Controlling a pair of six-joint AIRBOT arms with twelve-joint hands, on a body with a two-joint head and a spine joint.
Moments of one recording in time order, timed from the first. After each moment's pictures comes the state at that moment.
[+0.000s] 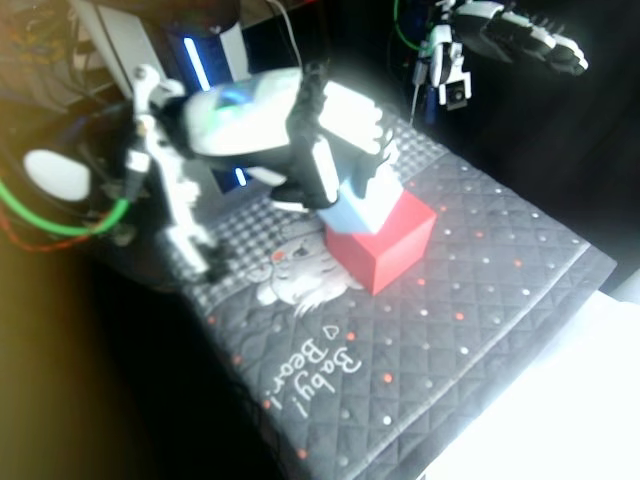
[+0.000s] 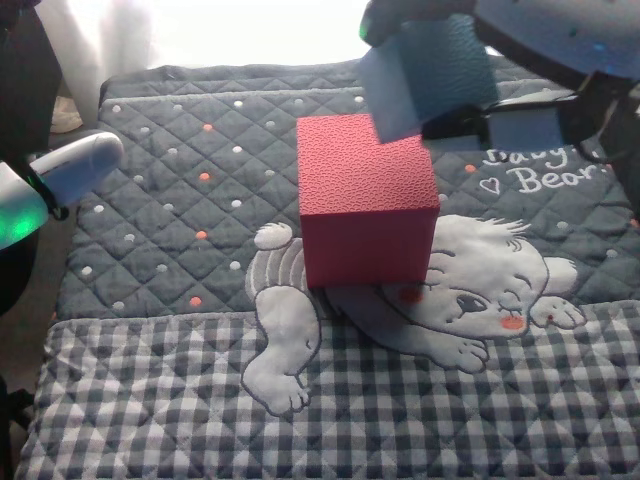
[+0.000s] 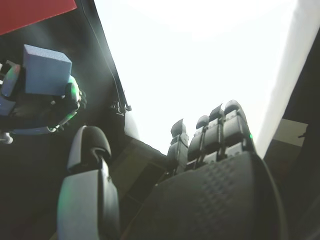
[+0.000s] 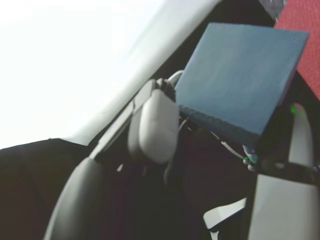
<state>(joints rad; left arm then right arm) 1.17 -0.91 0.96 -0.48 -1.60 0.85 -0.33 -0.99 1.03 -0.21 0.76 -0.97</state>
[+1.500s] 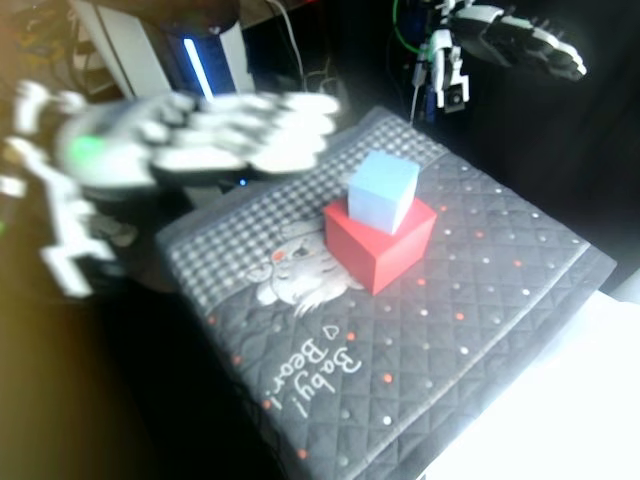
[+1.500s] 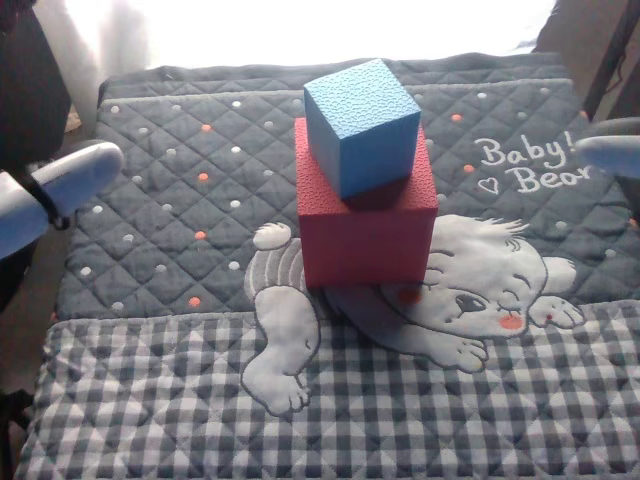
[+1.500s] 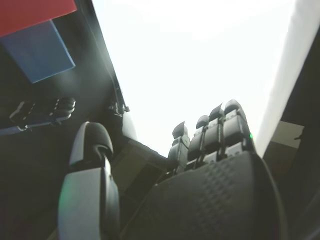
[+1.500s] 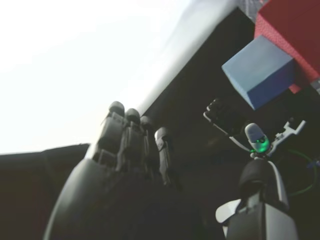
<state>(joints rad) 1.18 -0.89 0.95 -0.46 -1.60 0.84 -0.66 -0.61 0.84 -0.03 1.07 -0.98</state>
